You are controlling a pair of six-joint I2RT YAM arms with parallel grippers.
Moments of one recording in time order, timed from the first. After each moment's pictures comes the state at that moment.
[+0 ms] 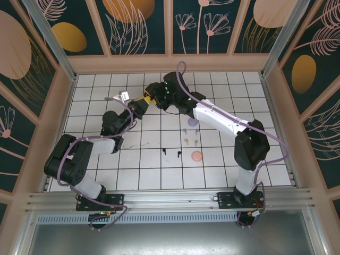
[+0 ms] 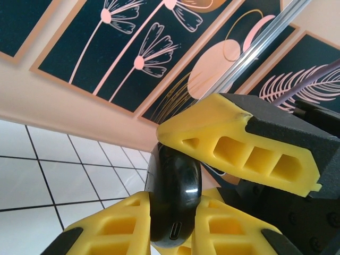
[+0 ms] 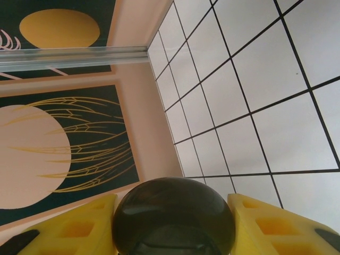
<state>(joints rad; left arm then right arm) -0.35 1.59 0.56 1.24 0.40 -0.85 0.76 1.83 1.57 -0.22 -0.20 1.43</state>
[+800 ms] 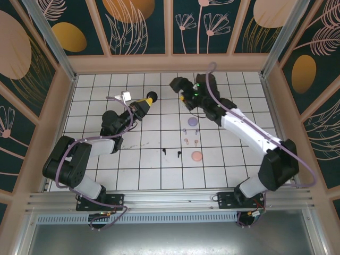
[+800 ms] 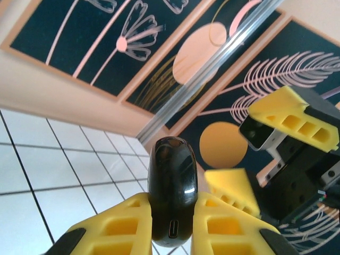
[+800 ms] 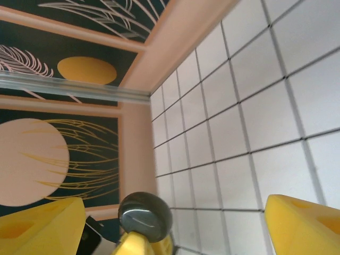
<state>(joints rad) -0.36 1.56 0.56 1.18 0.50 -0.87 0.56 1.46 1.23 -0.15 -0.20 1.12</state>
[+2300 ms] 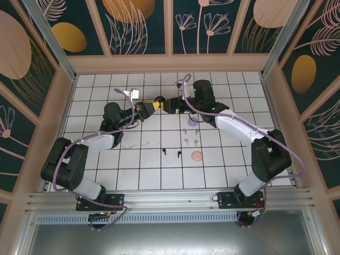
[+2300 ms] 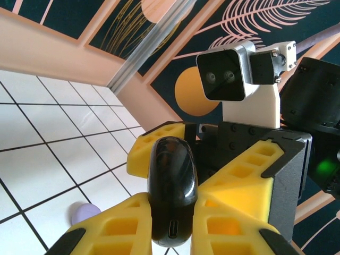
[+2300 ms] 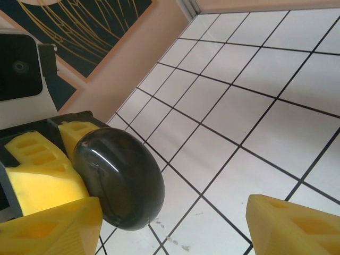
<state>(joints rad) -0.36 1.53 0.67 0.94 0.75 -0.82 0.55 1.60 1.16 0.04 -0.58 0.37</state>
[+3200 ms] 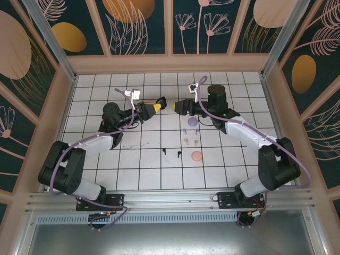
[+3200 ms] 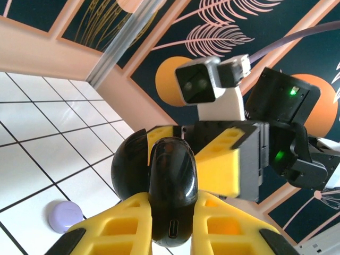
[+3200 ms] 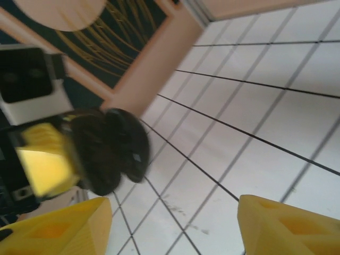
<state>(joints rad) -0.37 1.49 0.67 0.93 0.82 -0.81 0.45 1.48 0.98 0.18 -0.76 0.50</state>
